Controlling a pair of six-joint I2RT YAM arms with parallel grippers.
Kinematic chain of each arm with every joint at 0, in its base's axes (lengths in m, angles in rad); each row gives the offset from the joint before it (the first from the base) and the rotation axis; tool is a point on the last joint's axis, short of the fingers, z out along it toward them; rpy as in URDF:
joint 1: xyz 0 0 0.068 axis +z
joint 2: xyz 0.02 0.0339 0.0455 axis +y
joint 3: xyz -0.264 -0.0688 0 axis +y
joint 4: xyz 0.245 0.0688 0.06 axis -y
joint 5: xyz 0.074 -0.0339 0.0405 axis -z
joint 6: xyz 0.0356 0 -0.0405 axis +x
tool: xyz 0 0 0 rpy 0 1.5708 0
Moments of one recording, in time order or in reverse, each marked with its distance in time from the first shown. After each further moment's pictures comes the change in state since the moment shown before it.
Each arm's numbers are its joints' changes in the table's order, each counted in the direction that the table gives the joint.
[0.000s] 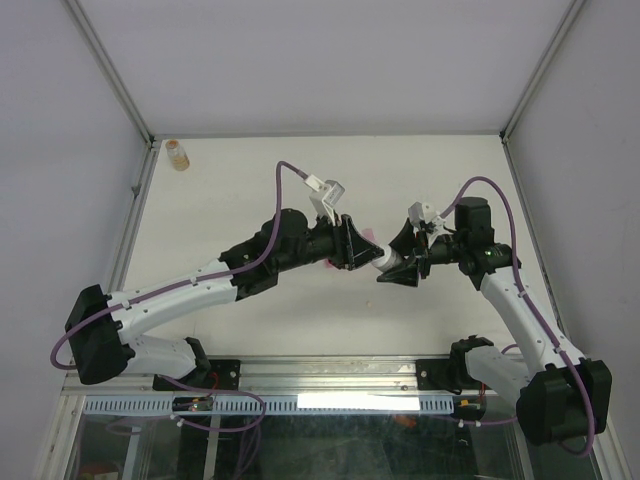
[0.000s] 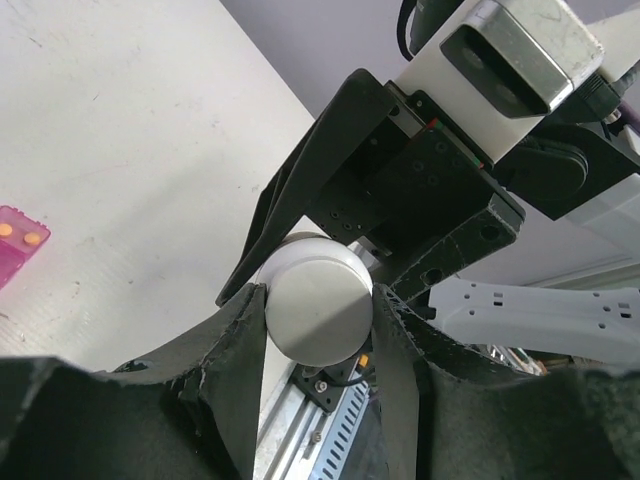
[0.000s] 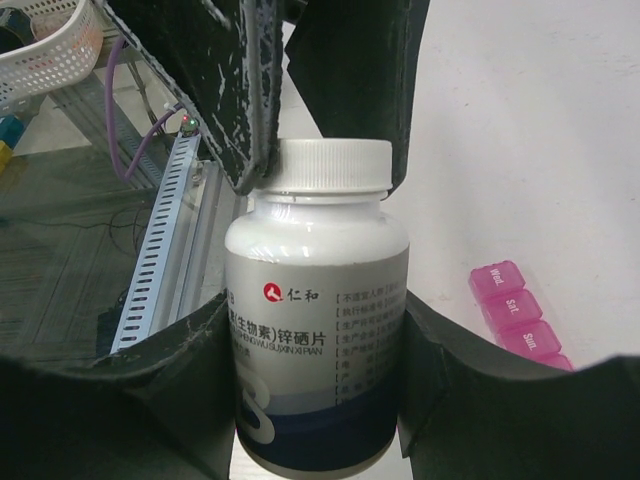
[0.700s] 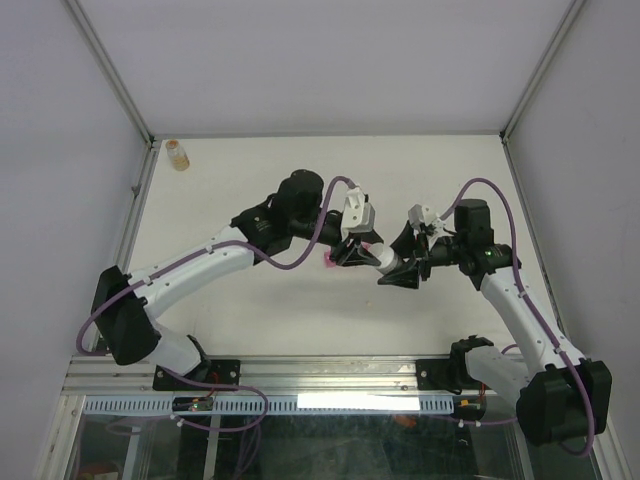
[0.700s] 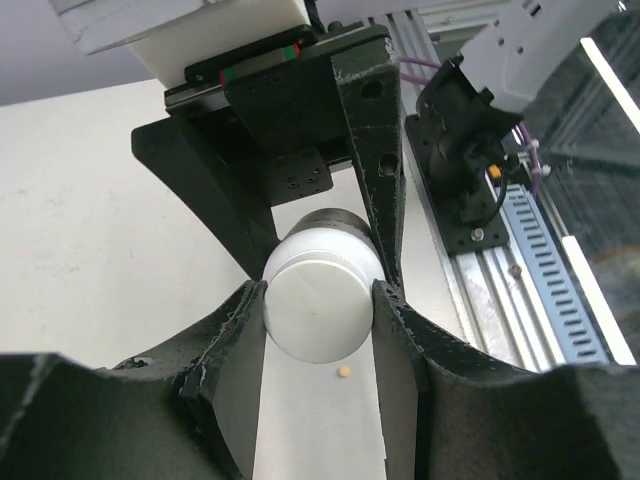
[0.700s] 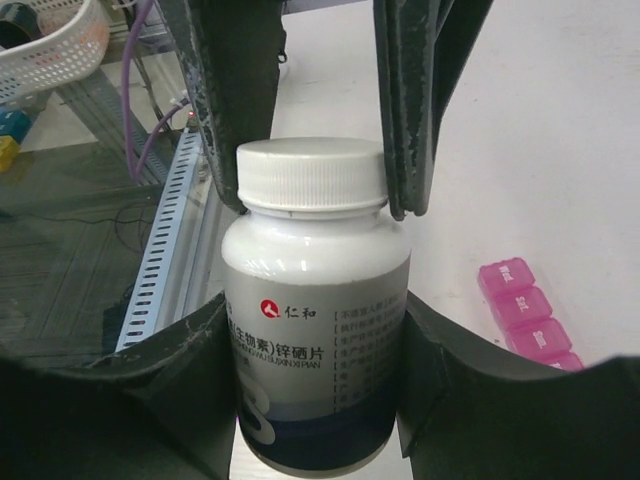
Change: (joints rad) left arm 0.107 0.158 -0.249 -0.254 0.617 0.996; right arm 0.000 -0.002 0.000 -0.047 -0.018 -0.037
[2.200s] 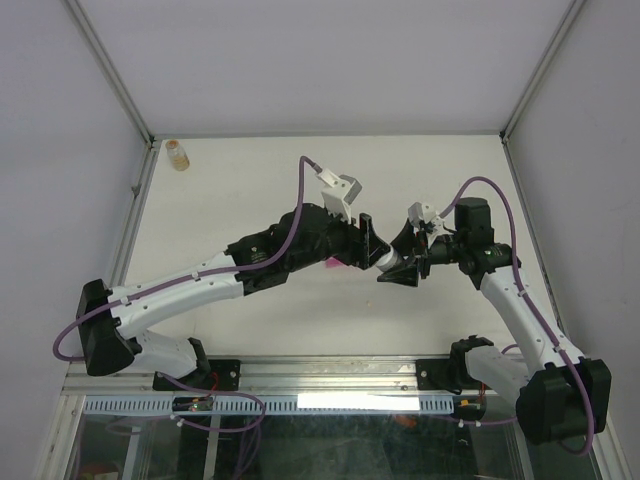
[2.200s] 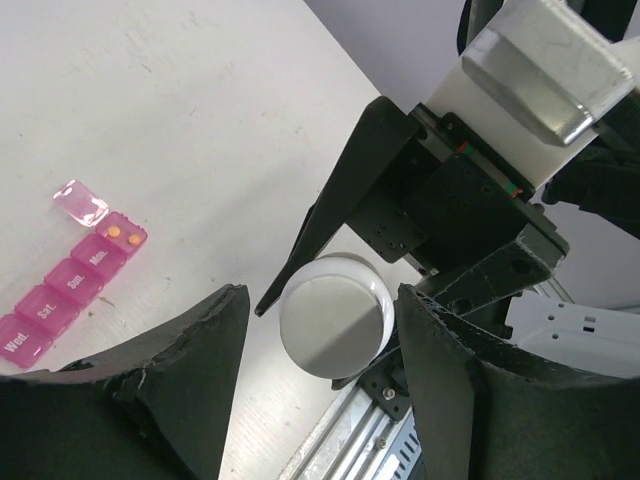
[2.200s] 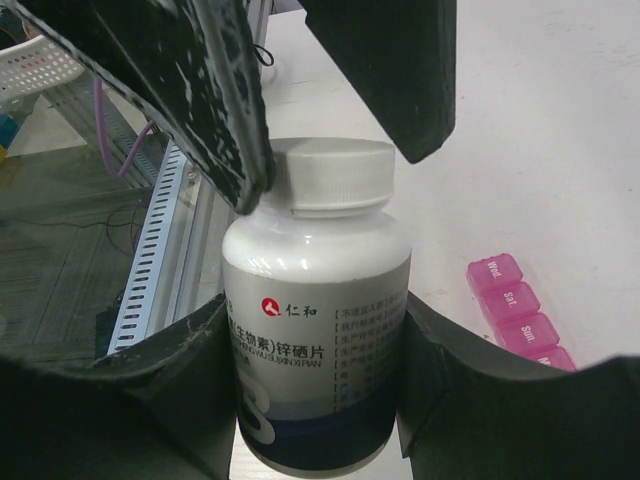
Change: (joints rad) left arm -0.186 -0.100 0.042 -0.014 -0.845 -0.838; right arm -0.004 0.007 0.000 0.029 0.033 0.023
